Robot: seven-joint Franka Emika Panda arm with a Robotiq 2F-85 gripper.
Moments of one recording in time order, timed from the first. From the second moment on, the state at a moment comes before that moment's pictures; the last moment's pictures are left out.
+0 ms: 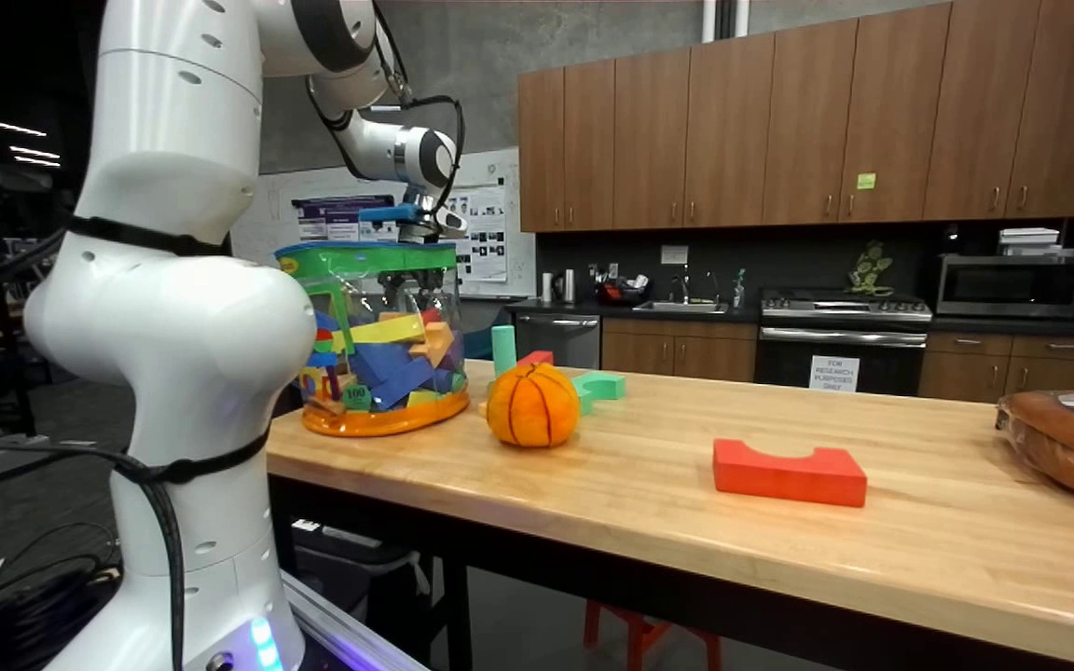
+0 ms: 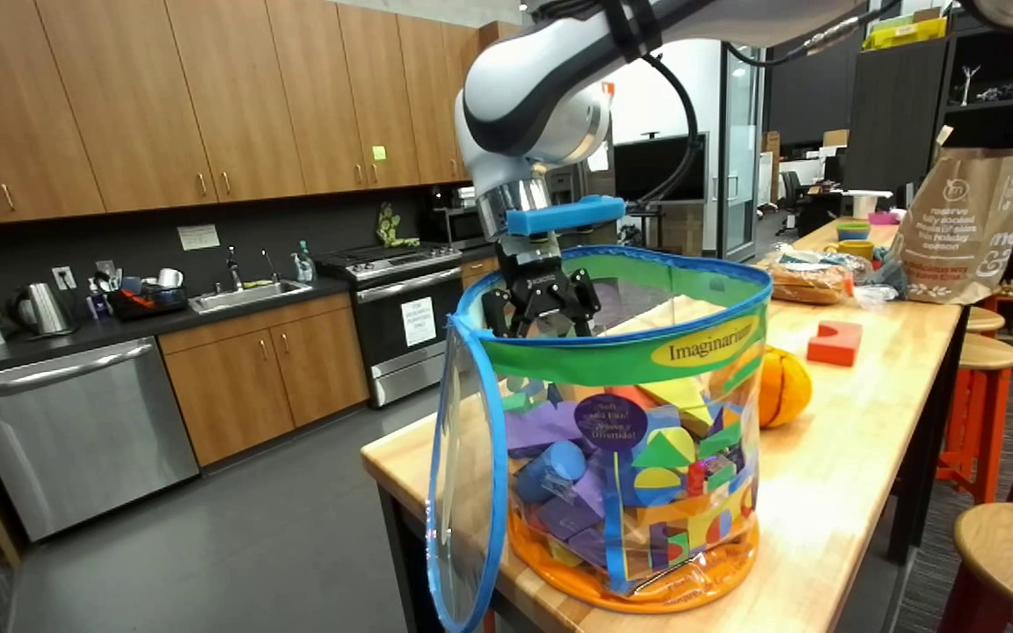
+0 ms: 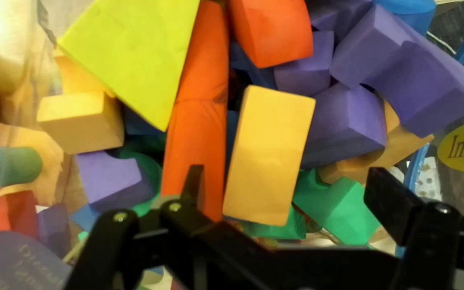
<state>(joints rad) 0.22 0.21 0.21 -1.74 0.10 1.63 0.41</state>
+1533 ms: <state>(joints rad) 0.23 0.22 0.21 -1.72 0.13 1.66 0.34</state>
